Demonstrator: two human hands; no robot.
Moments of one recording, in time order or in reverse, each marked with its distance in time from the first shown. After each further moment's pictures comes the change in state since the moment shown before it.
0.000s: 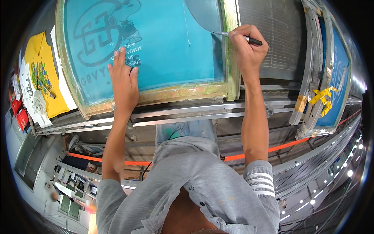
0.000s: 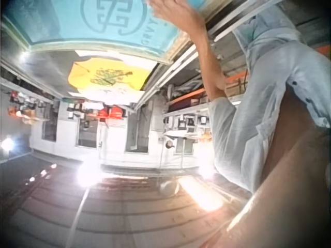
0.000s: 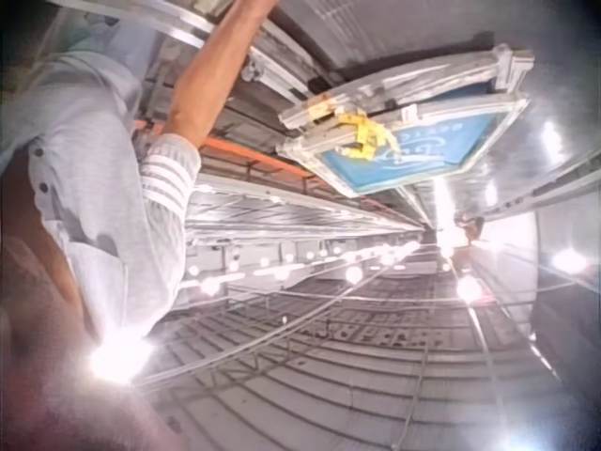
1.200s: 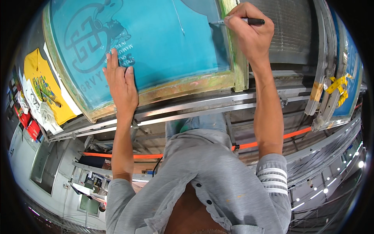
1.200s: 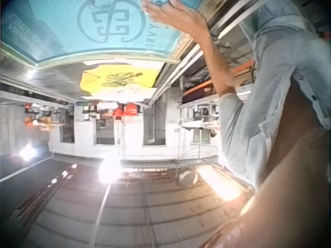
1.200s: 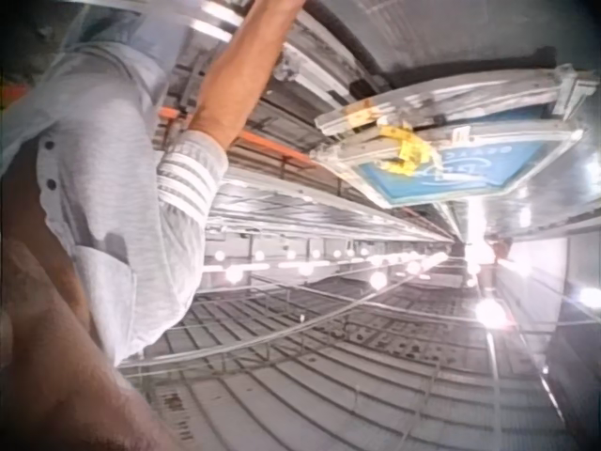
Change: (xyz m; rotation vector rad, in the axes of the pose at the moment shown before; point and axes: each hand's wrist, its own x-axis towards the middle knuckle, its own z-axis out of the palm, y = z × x) left_hand -0.001 -0.001 0.003 -0.014 0.005 0.010; right_hand 0.001 -0.012 -0.002 -0.037 -0.107 -0.021
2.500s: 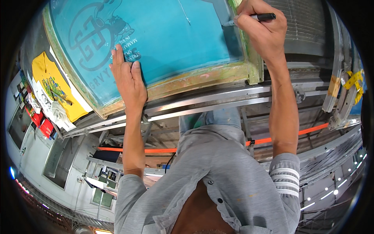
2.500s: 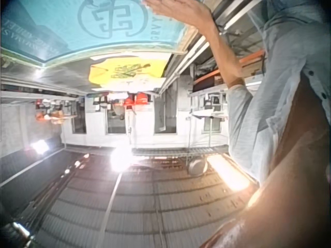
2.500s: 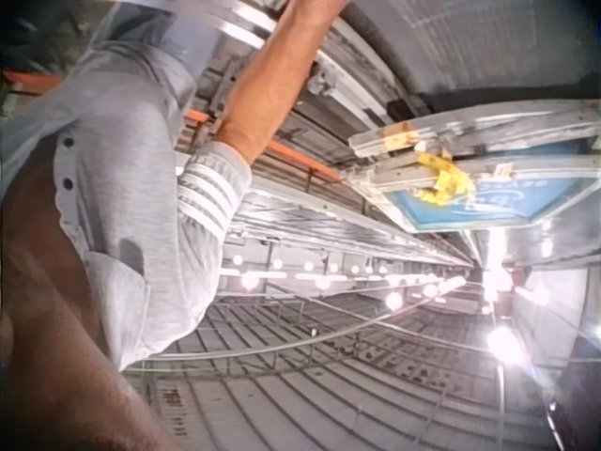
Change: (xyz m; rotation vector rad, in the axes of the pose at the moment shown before) left_hand 0.001 0.007 -0.001 0.029 -0.010 0.001; right_hand -0.017 -0.001 -0.005 -0.069 -0.070 -0.092
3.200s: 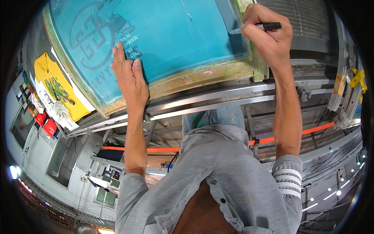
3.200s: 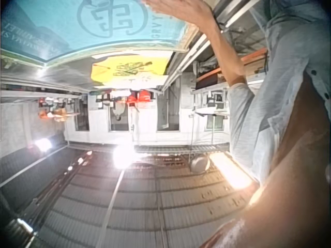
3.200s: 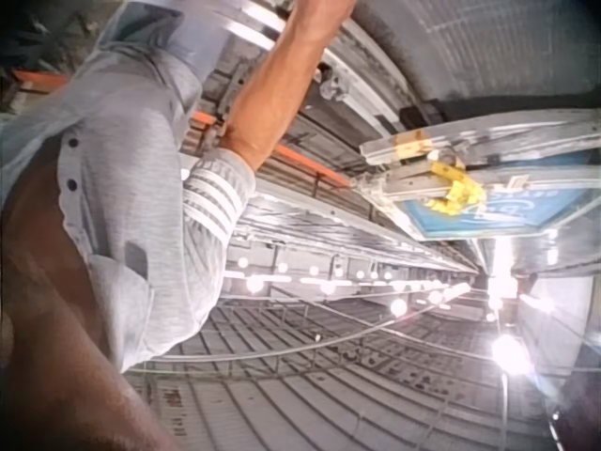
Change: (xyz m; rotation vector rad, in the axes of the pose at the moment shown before) left_hand 0.000 -0.003 0.001 0.018 -0.001 0.006; right_hand -0.021 0.001 -0.007 0.066 -0.101 -0.009
